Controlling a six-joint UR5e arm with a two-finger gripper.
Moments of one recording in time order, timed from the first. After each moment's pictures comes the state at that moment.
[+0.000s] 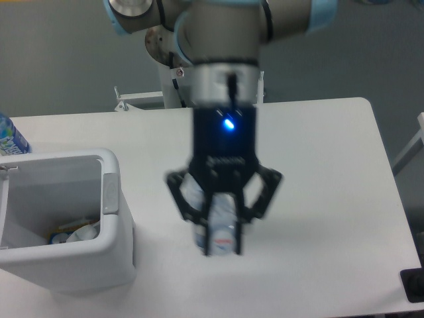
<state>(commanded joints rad) 2.30 -1.87 -1.16 -0.68 1.21 0.12</state>
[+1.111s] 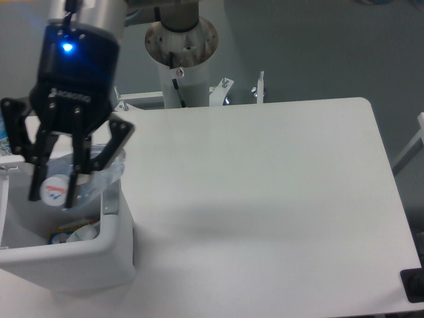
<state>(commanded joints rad) 2.11 -1.85 -1.19 -0.68 1.21 0.11</state>
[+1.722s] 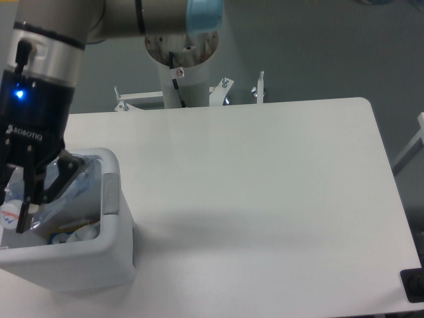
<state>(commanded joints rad) 2.05 -1.90 -1.22 -0.68 1.21 0.11</state>
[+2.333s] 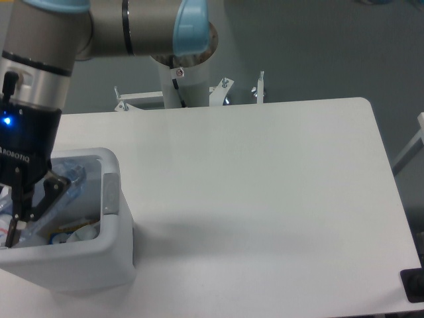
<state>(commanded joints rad) 2.04 -1.94 -1.23 -0.68 1.21 0.12</state>
